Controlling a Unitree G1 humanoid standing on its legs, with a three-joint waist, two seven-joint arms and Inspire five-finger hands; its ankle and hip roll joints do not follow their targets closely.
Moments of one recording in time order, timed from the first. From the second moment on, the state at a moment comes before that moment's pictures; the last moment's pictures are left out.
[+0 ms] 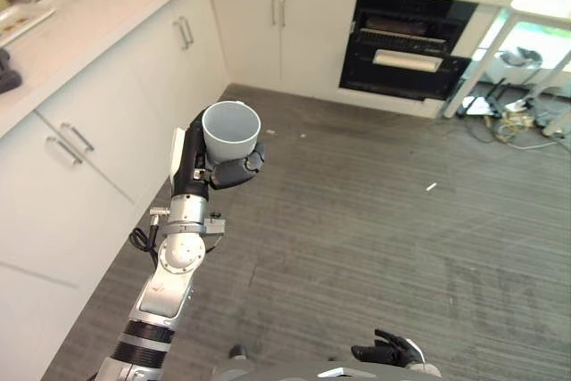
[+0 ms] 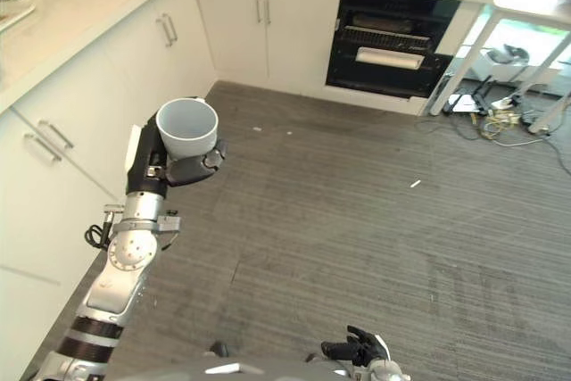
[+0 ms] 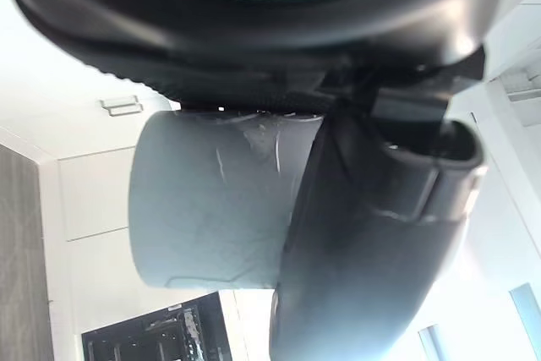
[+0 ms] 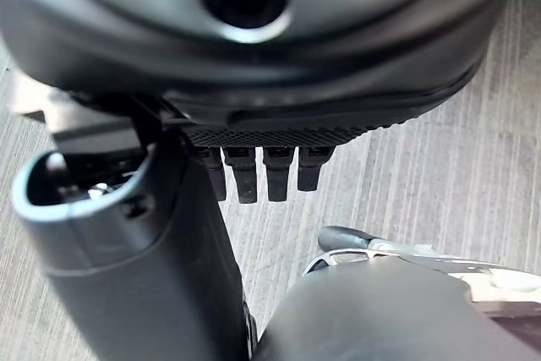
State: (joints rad) left arm -0.05 0.39 -0.13 -0.10 -0.05 -0.18 0.34; right arm 0.04 -0.16 0.15 1.20 0.27 -0.10 -0.04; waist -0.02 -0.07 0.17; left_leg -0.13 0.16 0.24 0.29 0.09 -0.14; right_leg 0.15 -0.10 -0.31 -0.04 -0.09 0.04
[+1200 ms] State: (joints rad) left arm -0.02 0.35 -0.23 -0.01 -0.07 -0.14 0.27; right arm 0.09 -0.21 0.07 1.27 0.24 -0.07 -0.06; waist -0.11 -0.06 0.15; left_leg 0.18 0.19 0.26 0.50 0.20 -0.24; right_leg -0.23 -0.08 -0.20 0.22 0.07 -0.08
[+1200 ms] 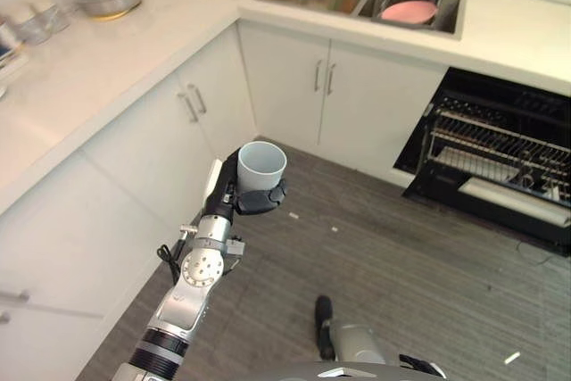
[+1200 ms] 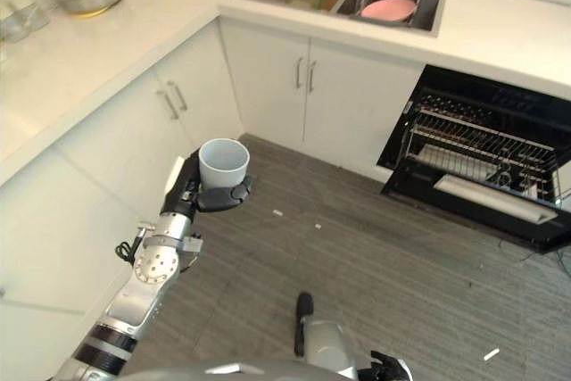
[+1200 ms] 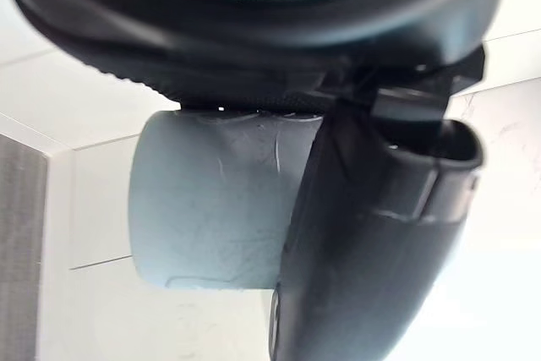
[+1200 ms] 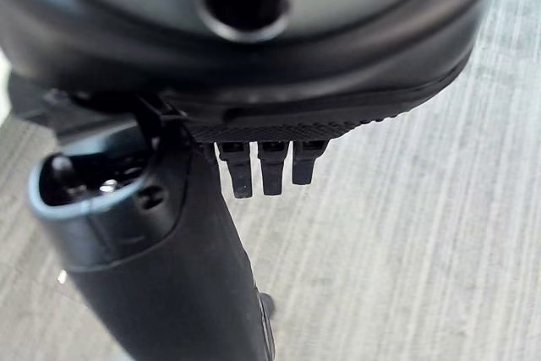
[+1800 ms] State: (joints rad) left arm -0.08 0.47 -0.30 -0.05 -0.11 -0.13 0.25; right arm 0.13 -0.19 0.07 1.03 0.28 -0.06 -0.14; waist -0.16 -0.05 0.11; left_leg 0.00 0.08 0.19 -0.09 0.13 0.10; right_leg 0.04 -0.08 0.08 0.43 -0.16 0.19
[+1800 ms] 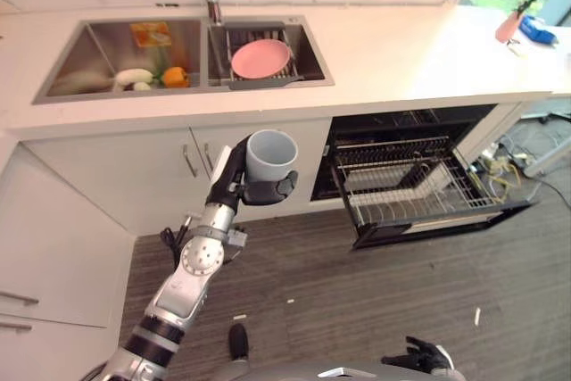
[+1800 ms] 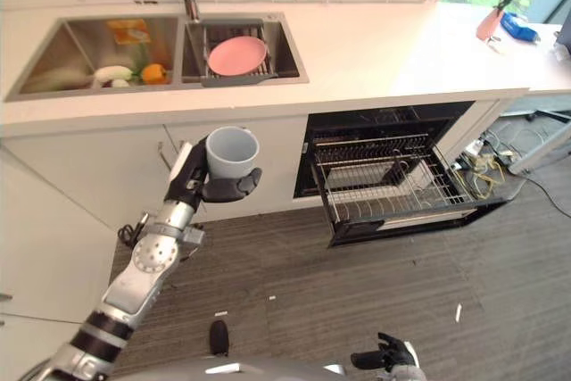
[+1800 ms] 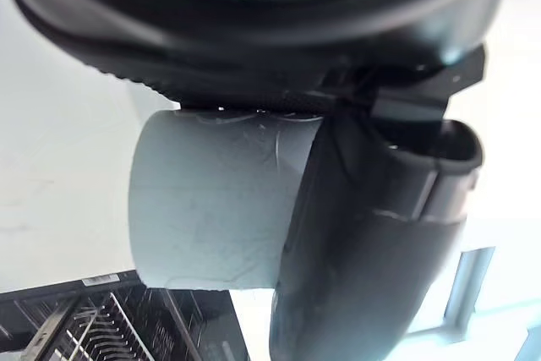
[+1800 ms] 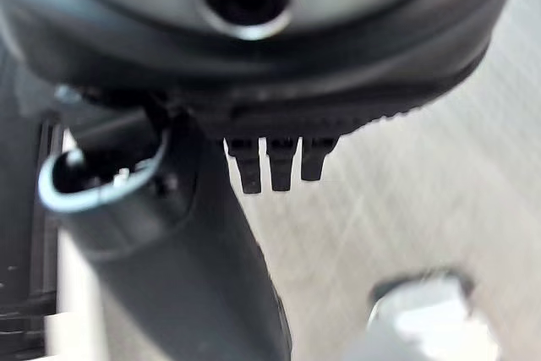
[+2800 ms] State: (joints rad) left arm -0.44 0.41 -0.25 -0.10 0.08 -0.15 0.34; right arm -0.08 -0.47 0.20 -0.20 0.16 -0.14 -0.11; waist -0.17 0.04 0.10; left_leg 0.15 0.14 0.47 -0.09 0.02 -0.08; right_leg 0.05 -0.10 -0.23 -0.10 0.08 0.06
